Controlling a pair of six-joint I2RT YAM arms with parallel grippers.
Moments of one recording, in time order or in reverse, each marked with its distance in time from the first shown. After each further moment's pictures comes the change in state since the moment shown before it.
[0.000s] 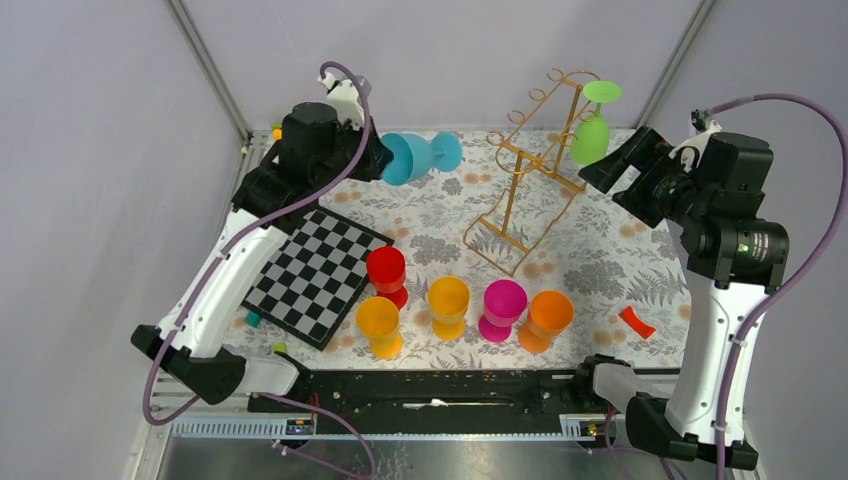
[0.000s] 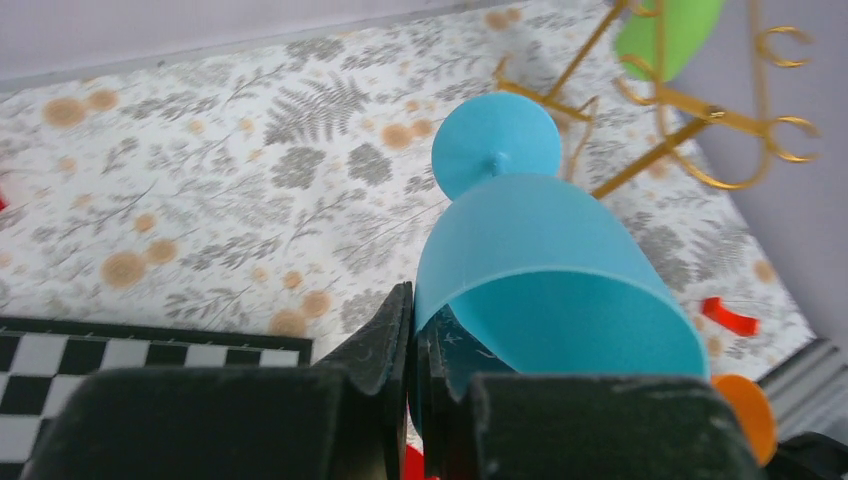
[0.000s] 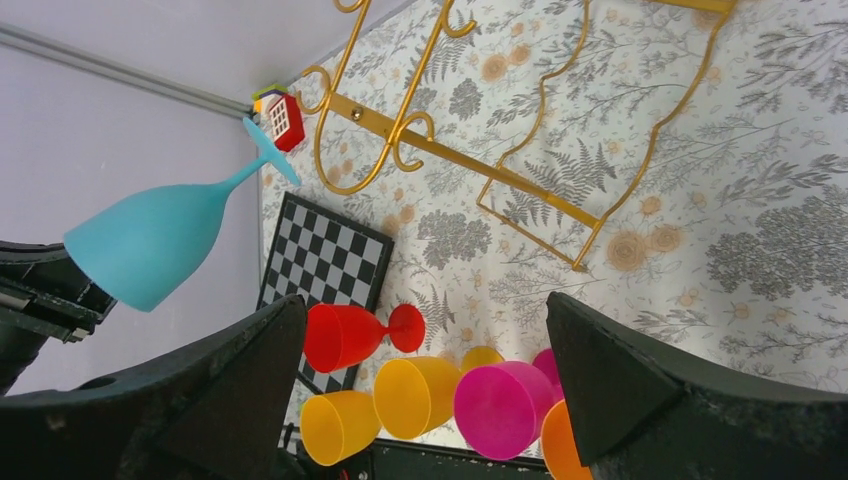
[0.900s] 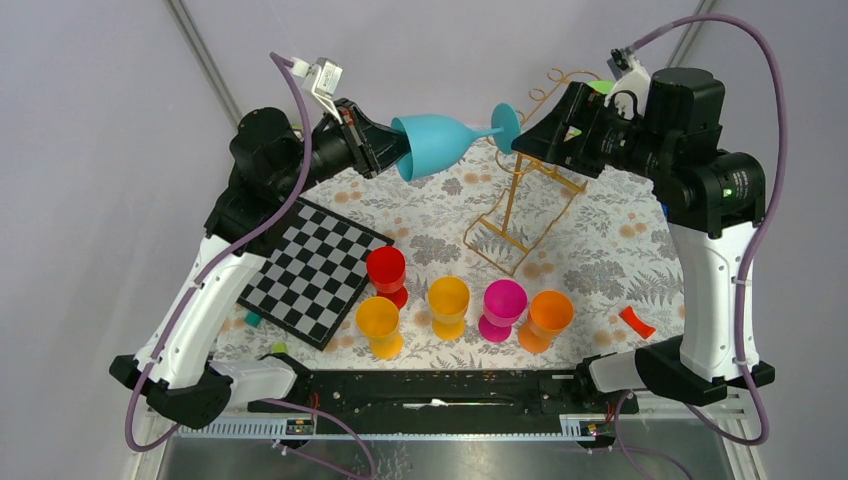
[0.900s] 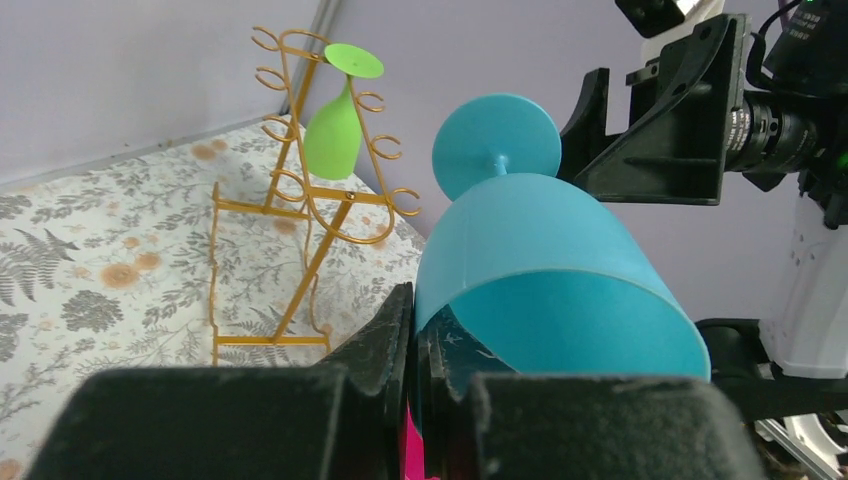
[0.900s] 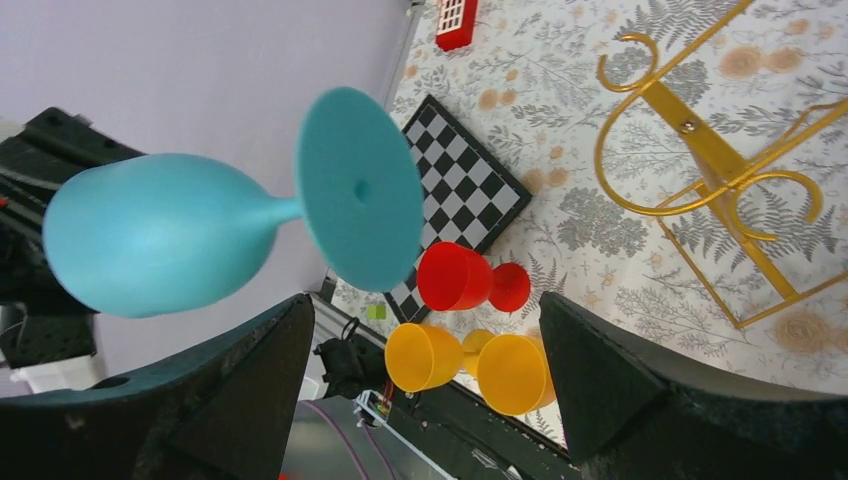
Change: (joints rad) left arm 0.000 -0.150 -0.065 0.374 0.434 -0.266; right arm 0.412 0.309 0.433 -0.026 -0.044 0.027
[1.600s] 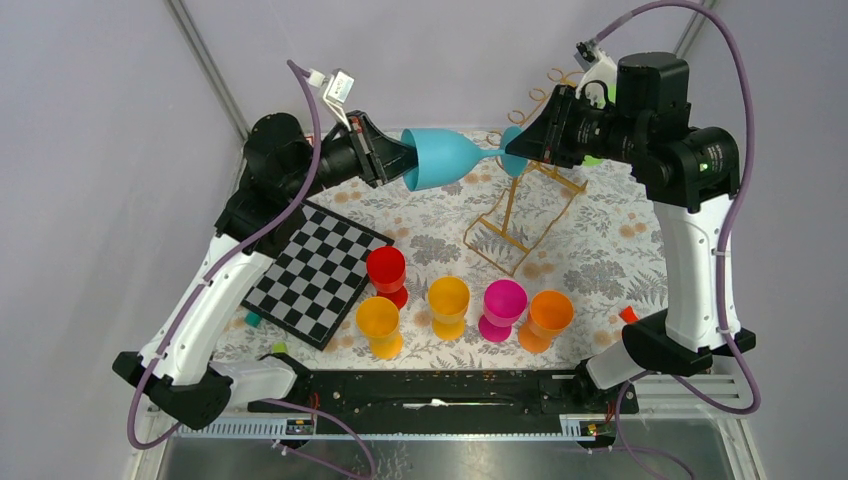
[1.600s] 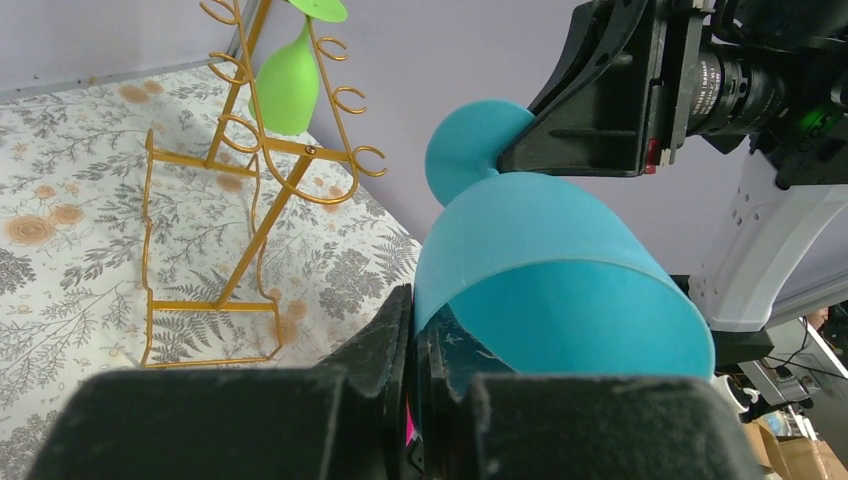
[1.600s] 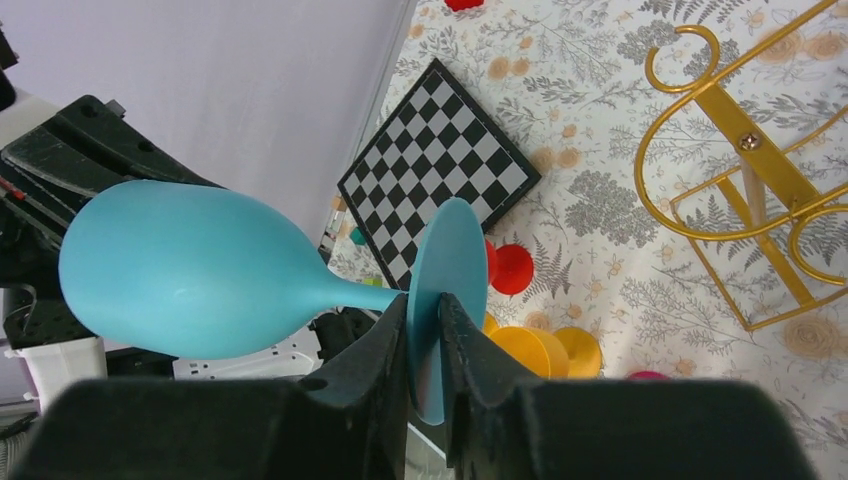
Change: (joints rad) left arm 0.000 -0.001 -0.070 0.031 0.088 -0.109; right arm 0.097 0.150 0.187 -0.082 0.009 -0.026
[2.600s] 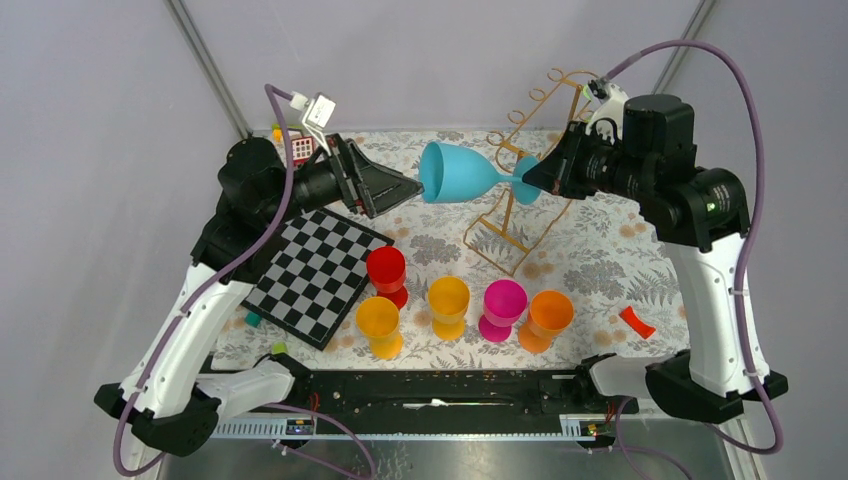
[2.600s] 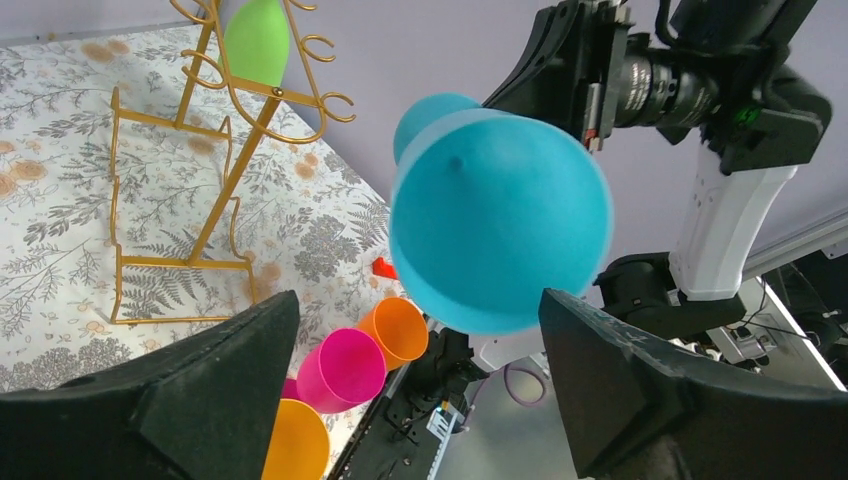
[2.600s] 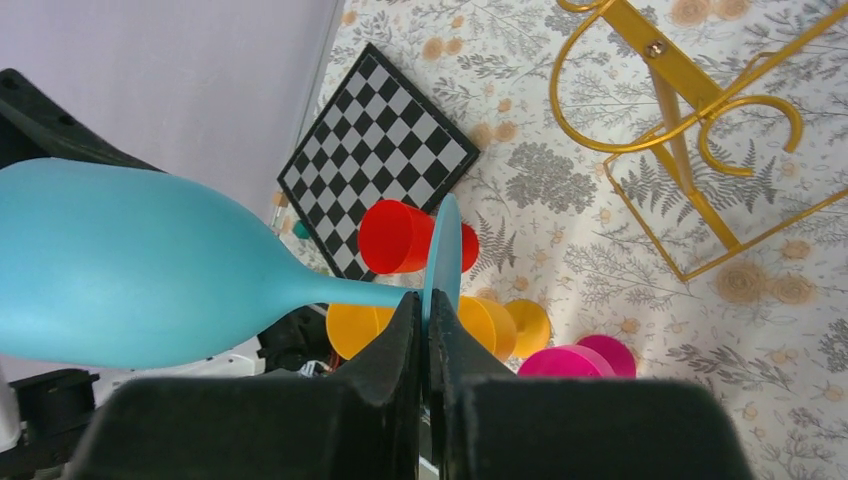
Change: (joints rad) left arm 0.005 -0.132 -0.093 -0.054 0.059 -0.025; right arm 0.005 -0.209 -0.321 0.060 0.105 -0.050
